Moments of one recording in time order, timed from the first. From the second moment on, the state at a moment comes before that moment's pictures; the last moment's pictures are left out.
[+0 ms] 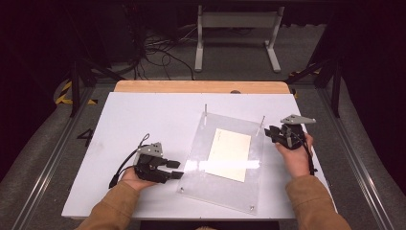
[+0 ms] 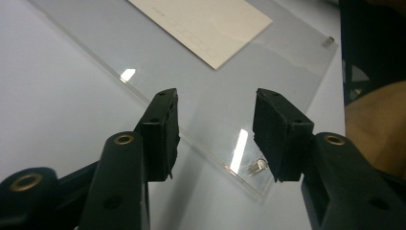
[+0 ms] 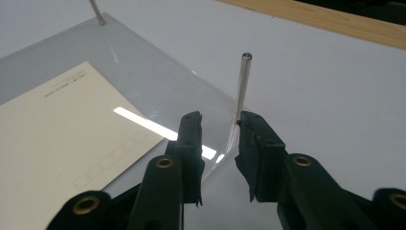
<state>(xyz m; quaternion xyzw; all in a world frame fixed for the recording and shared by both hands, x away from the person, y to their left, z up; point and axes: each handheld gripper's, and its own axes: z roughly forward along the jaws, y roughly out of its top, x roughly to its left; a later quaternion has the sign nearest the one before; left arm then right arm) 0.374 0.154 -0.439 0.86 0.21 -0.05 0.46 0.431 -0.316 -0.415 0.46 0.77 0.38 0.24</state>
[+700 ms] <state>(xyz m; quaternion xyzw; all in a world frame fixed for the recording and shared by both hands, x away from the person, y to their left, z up) 0.368 0.183 -0.447 0.84 0.29 -0.02 0.45 0.487 -0.273 -0.405 0.40 0.81 0.32 0.28</state>
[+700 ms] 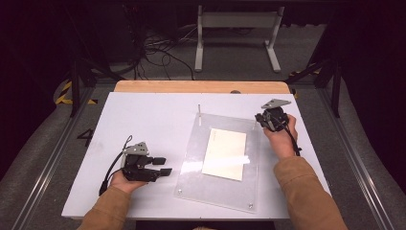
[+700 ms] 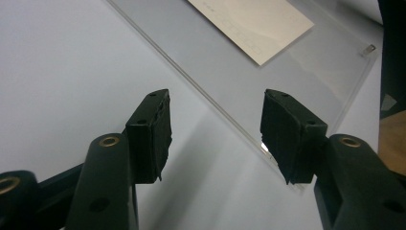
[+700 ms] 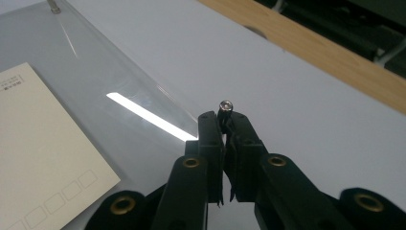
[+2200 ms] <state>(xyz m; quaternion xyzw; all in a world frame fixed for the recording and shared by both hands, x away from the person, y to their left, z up) 0.357 0.186 -0.435 0.83 0.30 0.08 0.47 0.501 -0.251 -0.397 0.37 0.79 0.45 0.21</state>
